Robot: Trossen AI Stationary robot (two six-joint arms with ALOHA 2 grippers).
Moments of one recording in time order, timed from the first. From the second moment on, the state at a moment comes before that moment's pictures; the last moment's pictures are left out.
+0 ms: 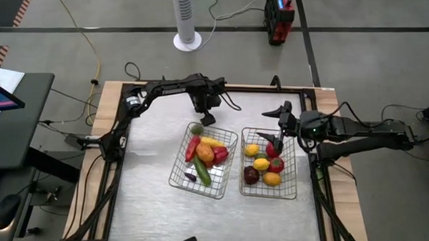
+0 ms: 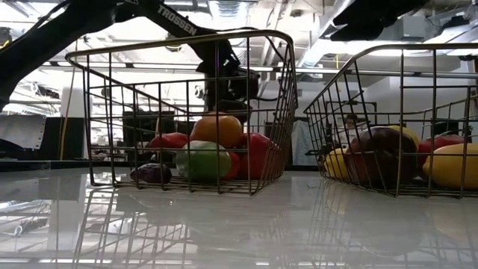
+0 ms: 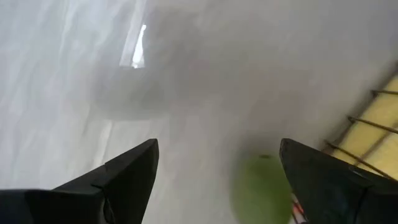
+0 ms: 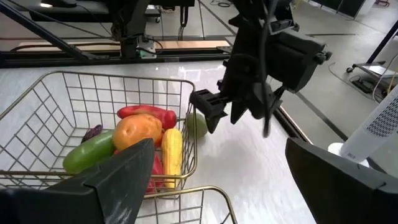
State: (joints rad) left arm 0.51 2.22 1.86 -1.16 0.14 0.07; right arm 0.01 0.79 0.76 -0.32 0.31 0.00
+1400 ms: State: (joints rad) left arm 0.63 1.48 1.10 -0.68 0.12 0.12; right arm 0.08 0.79 0.76 -0.31 0.32 0.05
